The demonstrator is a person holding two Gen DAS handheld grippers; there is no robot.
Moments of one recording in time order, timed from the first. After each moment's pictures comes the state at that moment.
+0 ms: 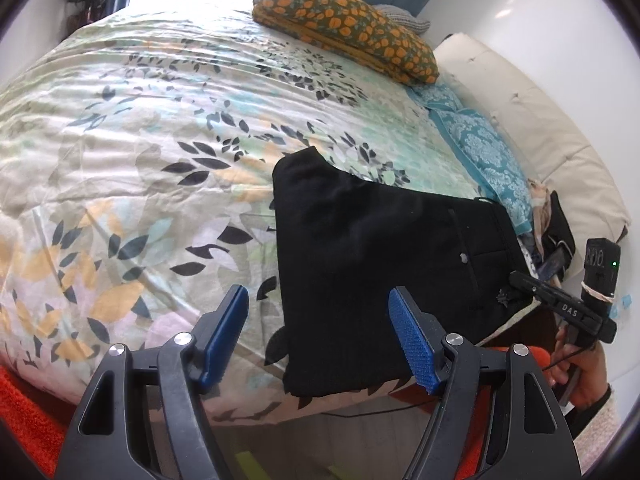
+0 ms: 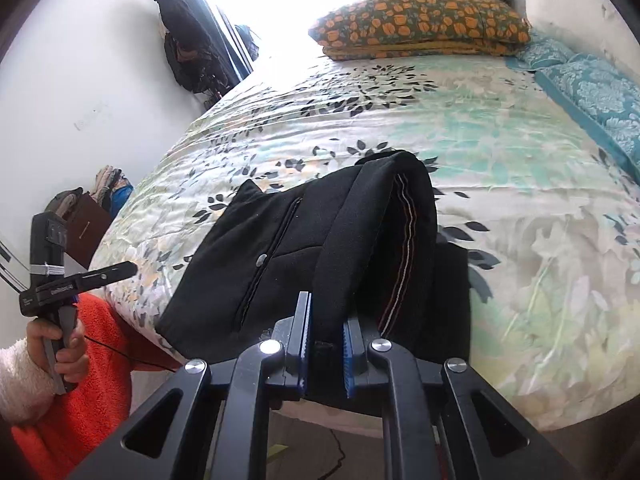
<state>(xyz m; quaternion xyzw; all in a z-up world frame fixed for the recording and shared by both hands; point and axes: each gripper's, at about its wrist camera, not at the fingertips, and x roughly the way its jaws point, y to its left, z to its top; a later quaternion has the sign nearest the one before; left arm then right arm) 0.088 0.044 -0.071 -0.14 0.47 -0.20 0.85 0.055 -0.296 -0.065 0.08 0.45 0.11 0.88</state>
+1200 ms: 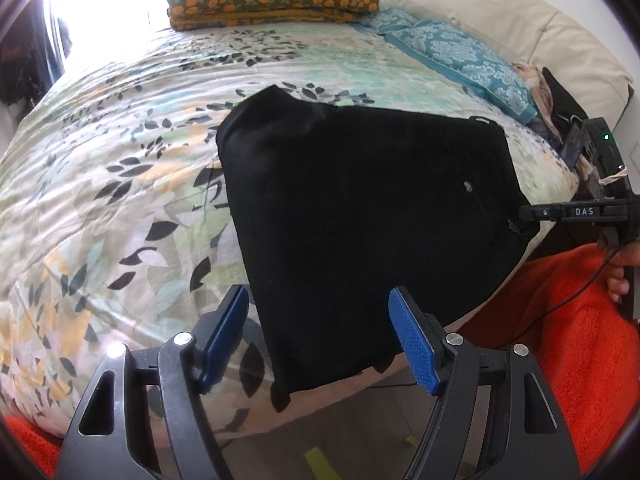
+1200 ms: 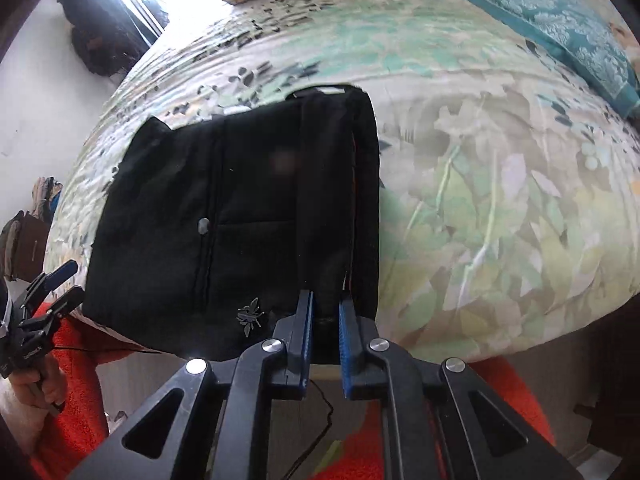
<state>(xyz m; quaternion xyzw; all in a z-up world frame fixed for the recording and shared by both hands) 0.064 -0.052 -0.108 0.05 0.49 -0.24 0.84 0.042 -0.369 -0.132 0.13 0.57 0.01 0.81</state>
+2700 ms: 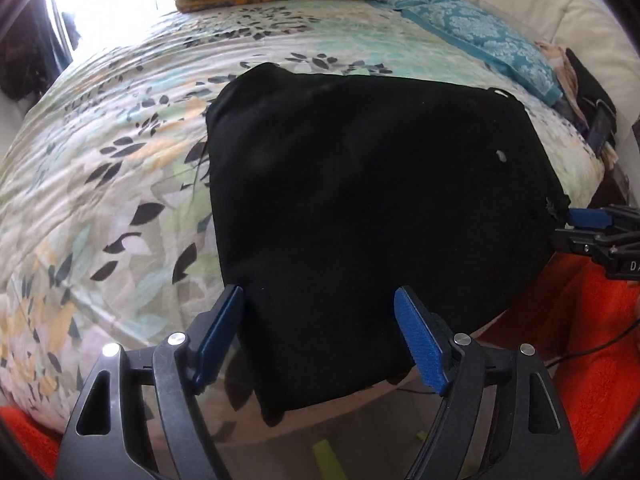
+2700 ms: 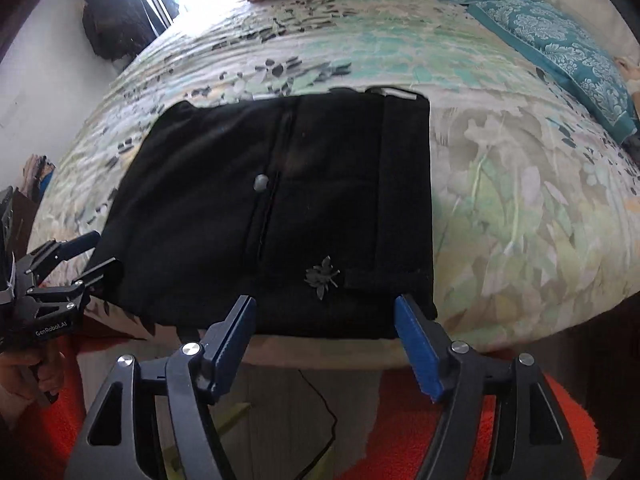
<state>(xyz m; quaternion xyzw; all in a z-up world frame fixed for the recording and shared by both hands) 0.074 -0.068 -0.134 0.06 0.51 -0.20 0.84 0.034 -0.311 -0.140 0.07 0.57 -0.01 0.82</state>
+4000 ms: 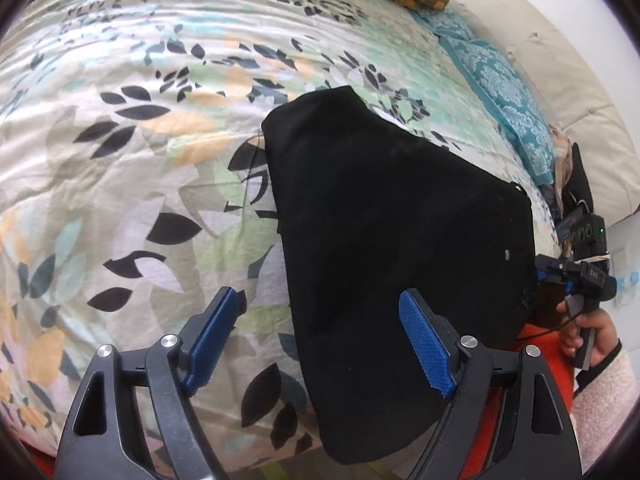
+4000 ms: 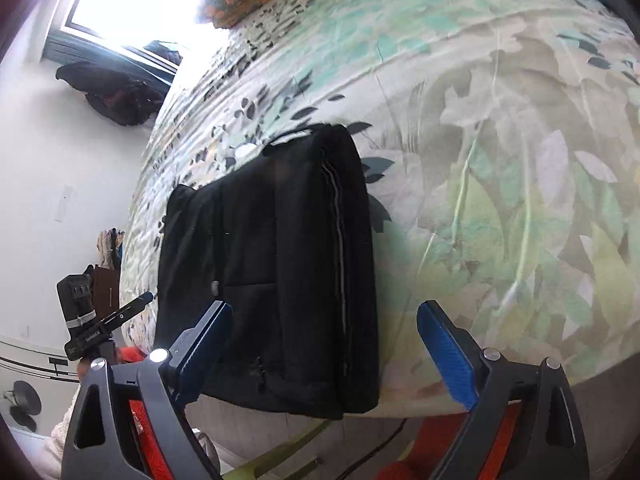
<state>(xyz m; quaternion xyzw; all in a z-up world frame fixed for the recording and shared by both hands) 0.160 -0.009 -0.146 -0.11 0.59 -0.23 0.77 0.093 -0.433 -0.159 0.30 0.57 0.09 0.76</state>
